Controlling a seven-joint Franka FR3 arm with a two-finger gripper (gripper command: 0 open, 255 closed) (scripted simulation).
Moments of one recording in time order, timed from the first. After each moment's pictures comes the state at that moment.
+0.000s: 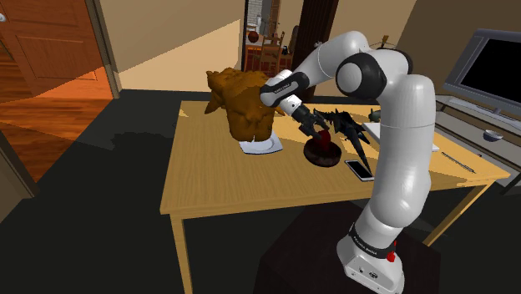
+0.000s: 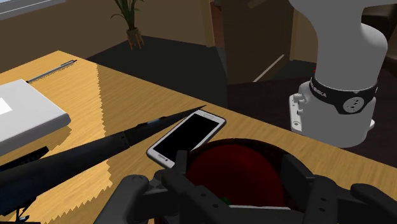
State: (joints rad) arm -0.08 0.38 -0.25 -1.78 -0.43 1.12 -0.26
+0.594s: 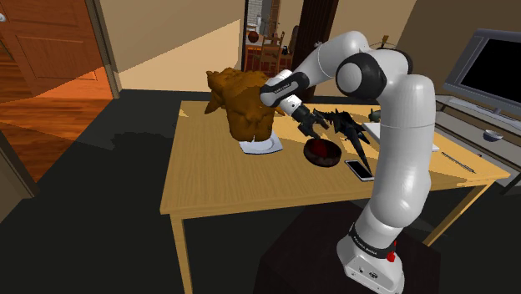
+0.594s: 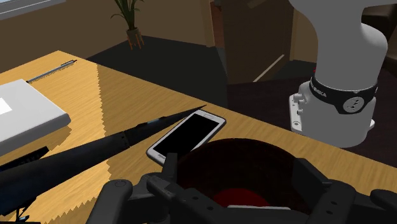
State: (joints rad) arm -0.08 0.38 -0.25 -1.78 -0.43 1.12 -0.26
